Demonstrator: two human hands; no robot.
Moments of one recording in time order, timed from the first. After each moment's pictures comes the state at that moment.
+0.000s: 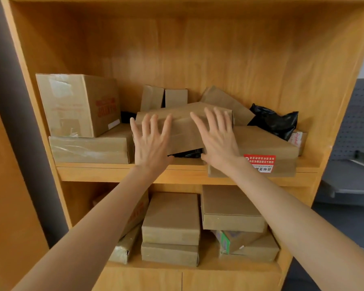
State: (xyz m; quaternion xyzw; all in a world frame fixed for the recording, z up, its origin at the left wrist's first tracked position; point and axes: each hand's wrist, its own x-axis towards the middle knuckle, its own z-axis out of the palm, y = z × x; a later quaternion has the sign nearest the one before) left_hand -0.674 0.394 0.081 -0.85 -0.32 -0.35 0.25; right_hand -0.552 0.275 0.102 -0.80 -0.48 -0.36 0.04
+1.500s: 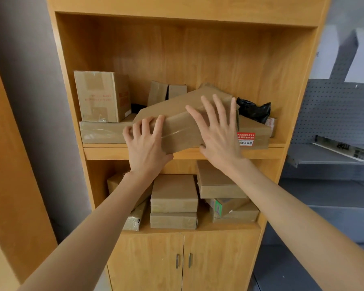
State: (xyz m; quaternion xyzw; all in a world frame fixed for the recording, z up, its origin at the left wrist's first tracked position) left_hand -0.819 0.326 0.070 -0.82 -0.26 -0.48 0.14; right_hand -0.697 0.193 0.097 -0.71 -0.46 -0.53 0.08
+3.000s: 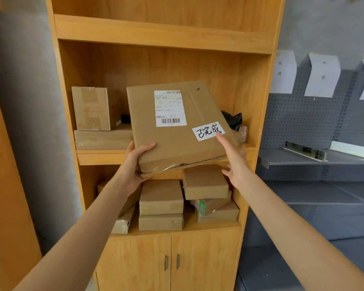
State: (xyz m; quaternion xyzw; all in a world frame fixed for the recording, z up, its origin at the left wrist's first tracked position) left_hand -0.883 0.265 0.075 -0.55 -0.17 -0.31 -0.76; right_hand -0.729 0.089 0.089 -0.61 -0.14 0.17 0.76
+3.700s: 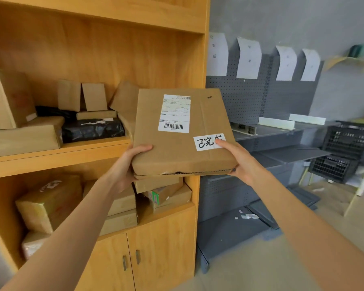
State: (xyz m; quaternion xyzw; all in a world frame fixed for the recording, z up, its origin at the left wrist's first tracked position) left_hand -0.779 0.214 0.048 -0.64 -0.09 -0.13 -0.75; right_hand -0.667 -0.045 0.055 -0.65 -0.12 0.13 0.74
